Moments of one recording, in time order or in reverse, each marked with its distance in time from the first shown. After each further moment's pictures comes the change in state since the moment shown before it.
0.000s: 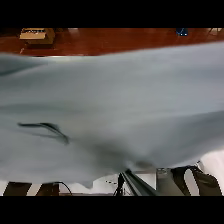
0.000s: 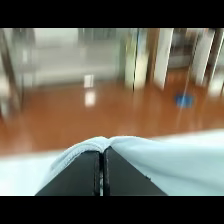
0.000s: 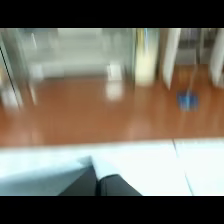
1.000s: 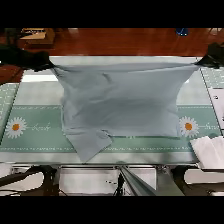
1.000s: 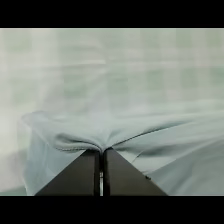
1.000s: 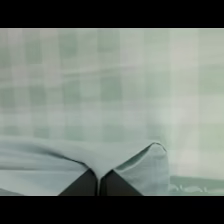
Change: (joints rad) left arm -0.035 -0.825 -0.544 -0.160 0.454 0.168; right arm 0.025 -1.012 0.000 0.194 -0.033 -0.088
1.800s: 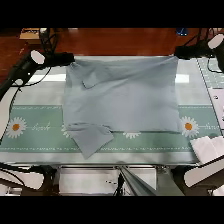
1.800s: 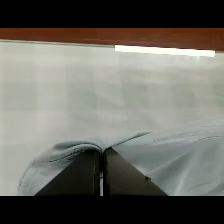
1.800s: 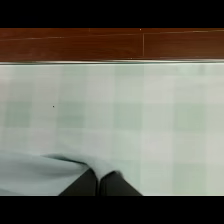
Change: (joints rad) left arm -0.145 -0.299 -0.005 -0.016 0.615 0.056; right arm 0.190 -0.249 0.000 -0.168 -0.606 -0.108
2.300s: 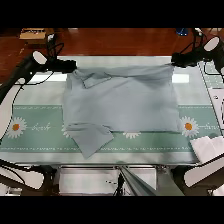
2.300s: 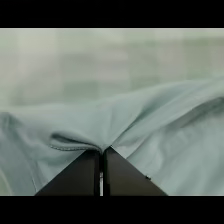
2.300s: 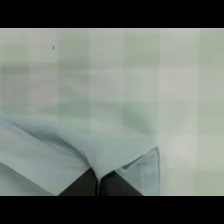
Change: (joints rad) left arm 0.027 -0.034 0.051 0.021 -0.330 -0.030; right arm -0.009 -0.013 0.000 -0.004 0.231 0.087
